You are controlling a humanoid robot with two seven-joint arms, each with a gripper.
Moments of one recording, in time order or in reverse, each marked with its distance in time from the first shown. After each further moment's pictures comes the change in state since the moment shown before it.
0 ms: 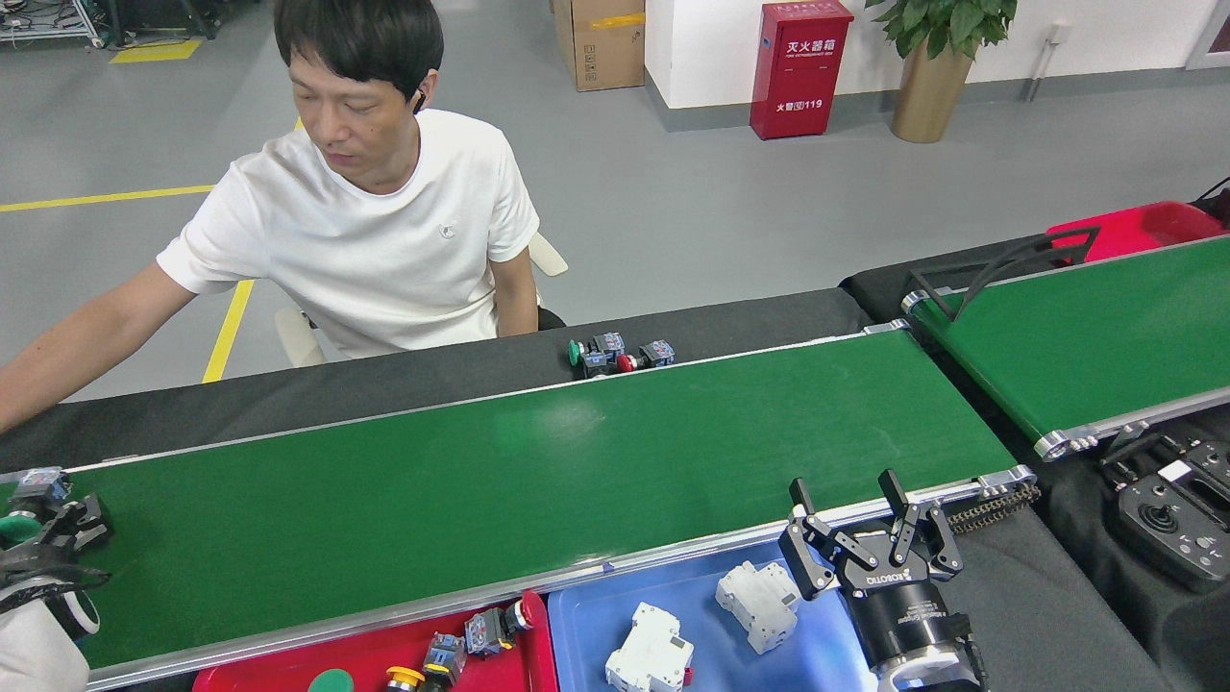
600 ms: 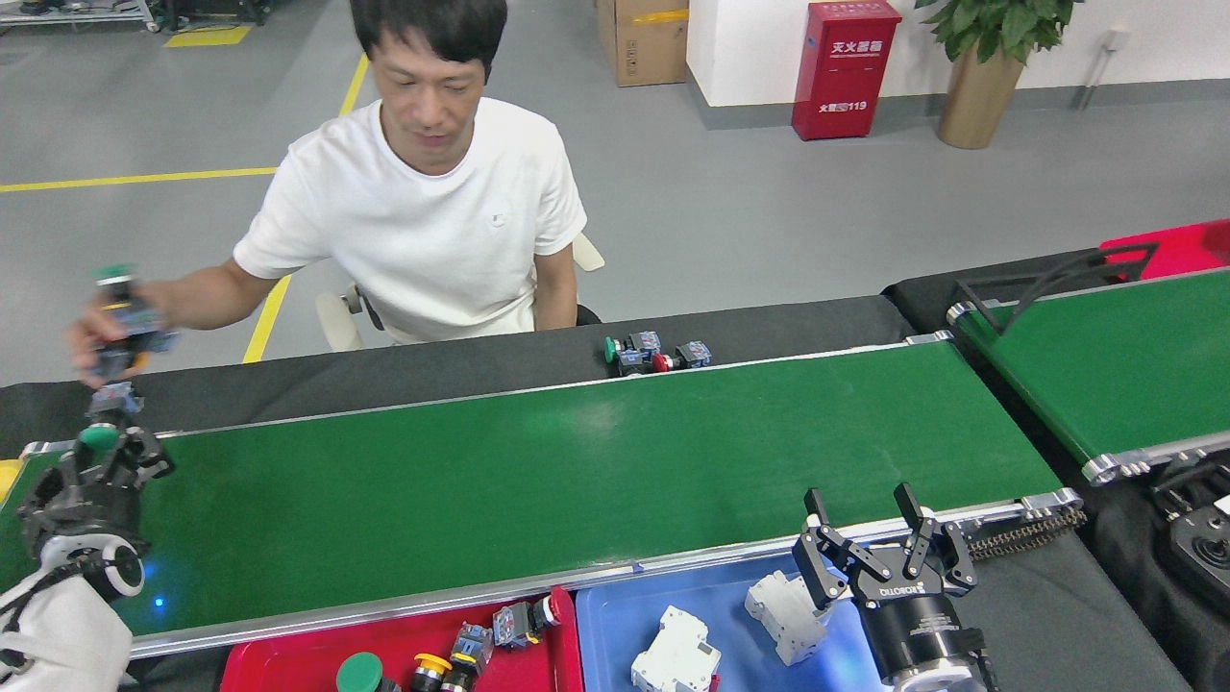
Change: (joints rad) left arm 0.370 -0.146 -0.003 -0.806 0.162 -0.319 -0.136; right arm 0.070 0.000 -0.106 -0.015 0.001 0.013 0.000
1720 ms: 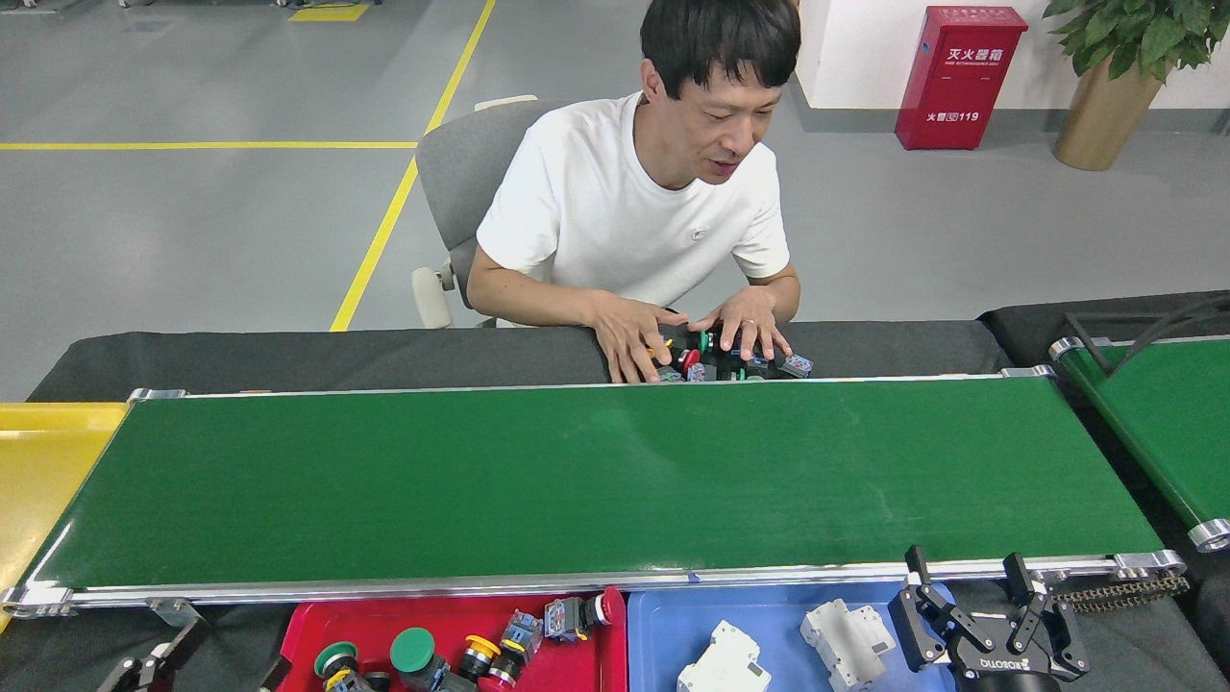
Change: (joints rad) left arm 0.558 -0.249 0.251 -0.592 -0.131 -0.515 -0.015; right arm 0.166 -0.007 -0.119 -0.094 0.000 -0.006 0.000
